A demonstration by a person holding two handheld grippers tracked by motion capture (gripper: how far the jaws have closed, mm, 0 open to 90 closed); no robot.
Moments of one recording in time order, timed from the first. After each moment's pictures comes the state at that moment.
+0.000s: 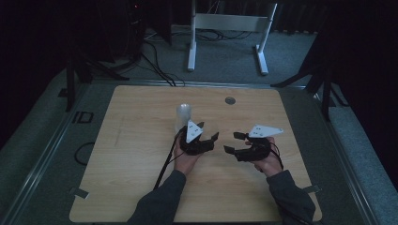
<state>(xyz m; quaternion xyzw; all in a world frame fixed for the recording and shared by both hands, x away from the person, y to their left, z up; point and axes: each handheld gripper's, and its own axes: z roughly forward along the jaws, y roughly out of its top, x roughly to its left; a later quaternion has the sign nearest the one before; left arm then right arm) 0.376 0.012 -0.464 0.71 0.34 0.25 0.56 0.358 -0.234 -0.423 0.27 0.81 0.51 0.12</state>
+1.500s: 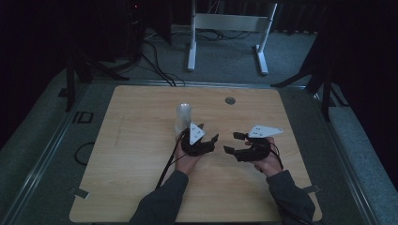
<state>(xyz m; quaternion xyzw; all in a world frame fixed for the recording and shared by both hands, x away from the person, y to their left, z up) 0.381 0.006 -0.481 0.72 0.34 0.27 0.54 0.358 -0.234 -0.424 0.27 0.81 0.51 0.12</state>
